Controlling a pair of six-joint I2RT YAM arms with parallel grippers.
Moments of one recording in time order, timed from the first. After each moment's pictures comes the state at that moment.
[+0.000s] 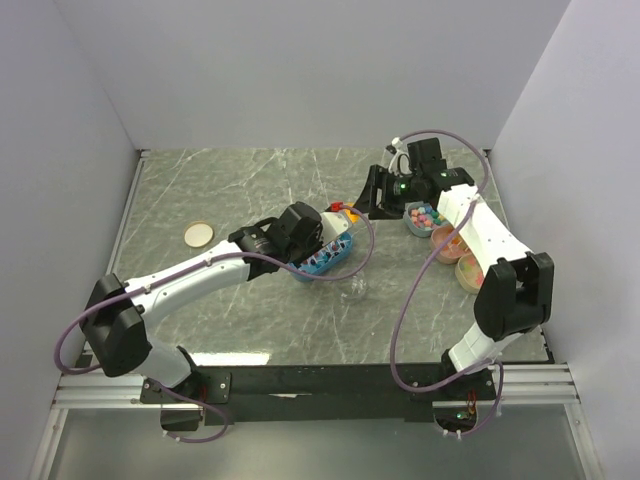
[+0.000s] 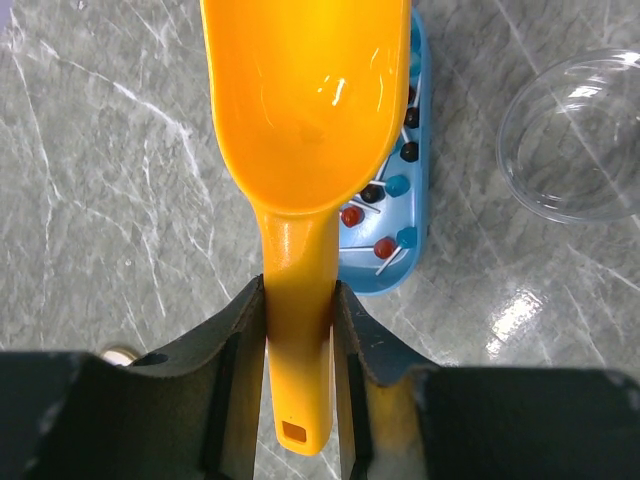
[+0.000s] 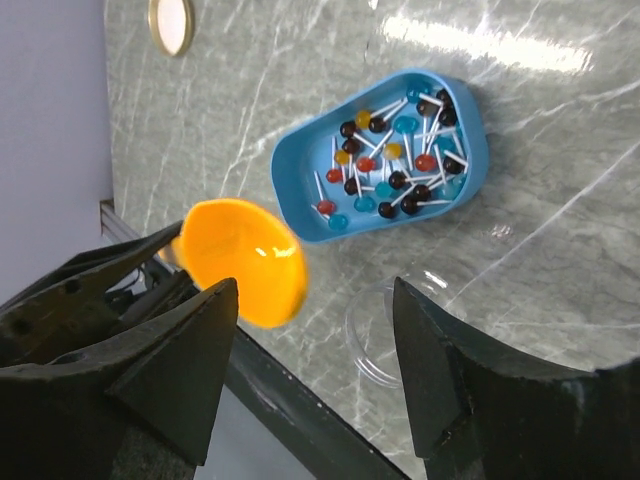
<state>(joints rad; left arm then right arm) -0.89 1.47 1.20 -0.48 -0.25 0.28 0.24 1.62 1.44 -0.69 -0.58 0.40</state>
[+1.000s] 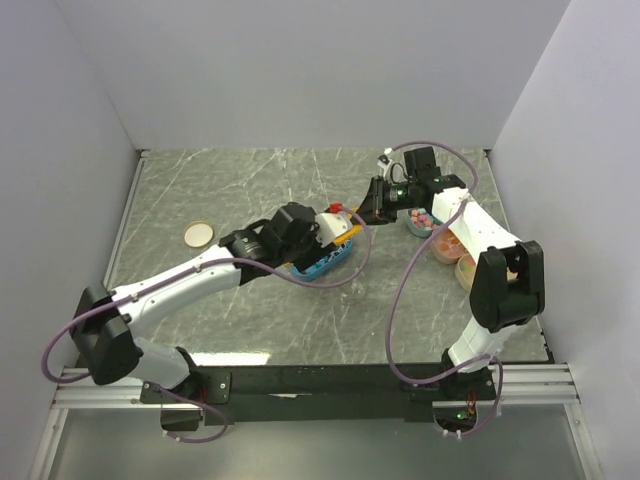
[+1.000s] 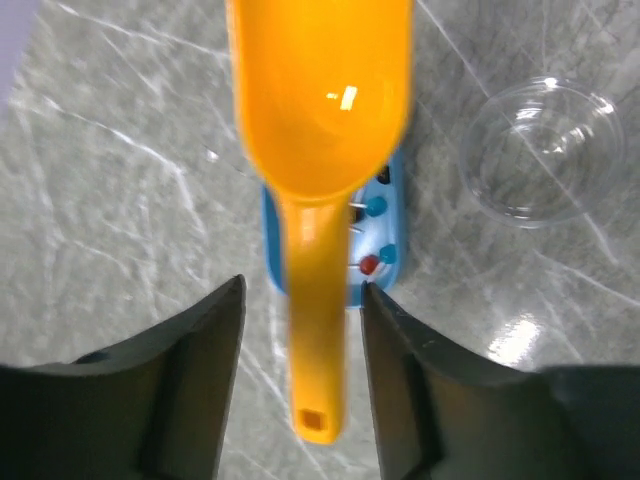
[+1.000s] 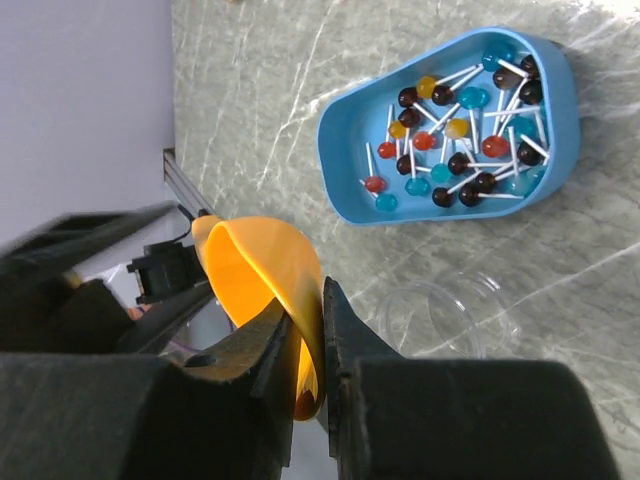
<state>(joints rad) -0.89 1.43 1.18 -0.44 -0.18 0.32 0.23 1.68 1.37 -0.59 -0.80 0.42</state>
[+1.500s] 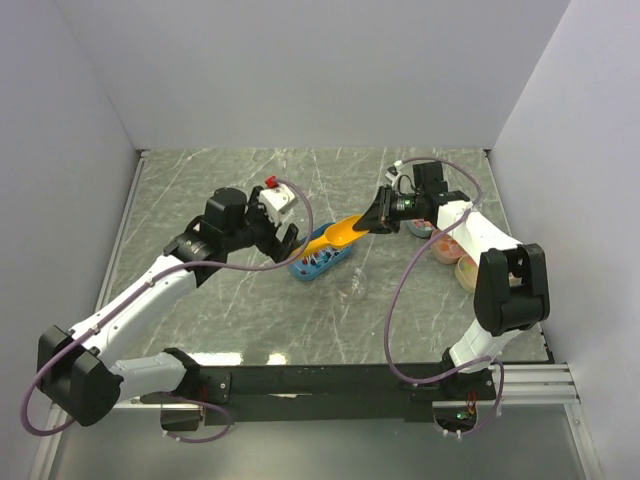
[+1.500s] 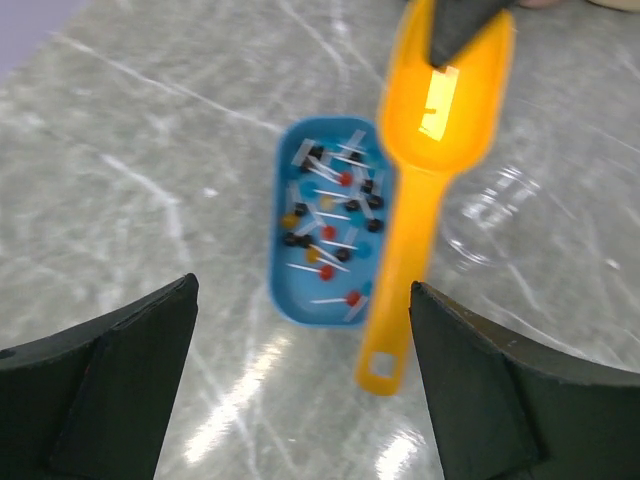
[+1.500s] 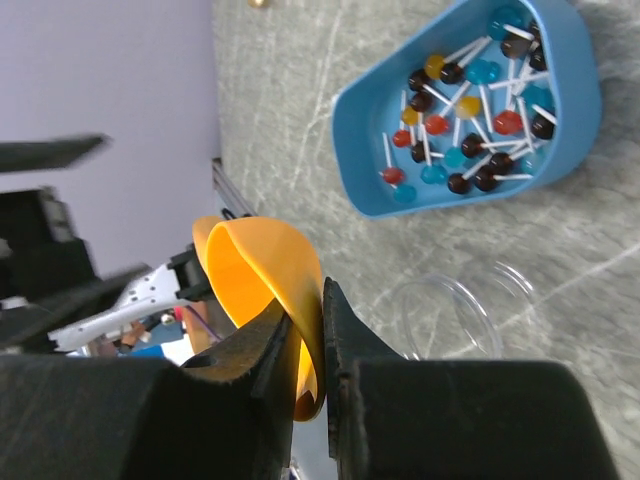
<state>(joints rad) -0.57 1.17 0.99 -0.25 0.25 0.19 0.17 1.65 1.19 -0.42 -0.90 0.55</state>
